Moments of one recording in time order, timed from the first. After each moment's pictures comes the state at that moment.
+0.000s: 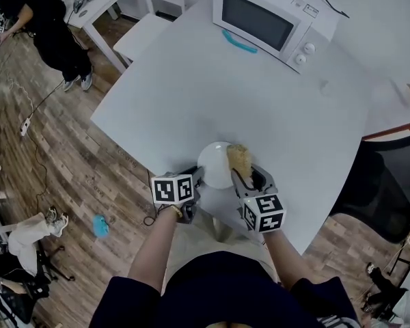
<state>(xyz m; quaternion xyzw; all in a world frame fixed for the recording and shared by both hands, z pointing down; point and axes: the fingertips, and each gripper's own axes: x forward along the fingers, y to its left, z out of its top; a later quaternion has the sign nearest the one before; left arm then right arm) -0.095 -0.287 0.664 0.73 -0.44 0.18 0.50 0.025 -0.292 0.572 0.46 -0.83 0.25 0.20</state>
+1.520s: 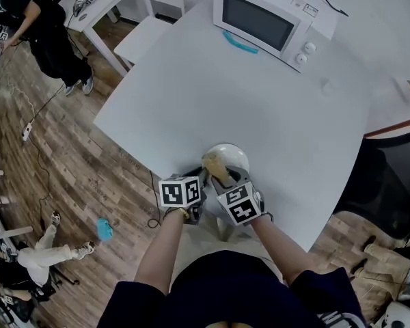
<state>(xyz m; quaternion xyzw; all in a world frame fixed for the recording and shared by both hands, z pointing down) -0.095 -0.288 0.663 0.74 -0.44 0.18 0.48 -0.053 -0.277 0.626 0.34 -0.85 0.21 0.35</state>
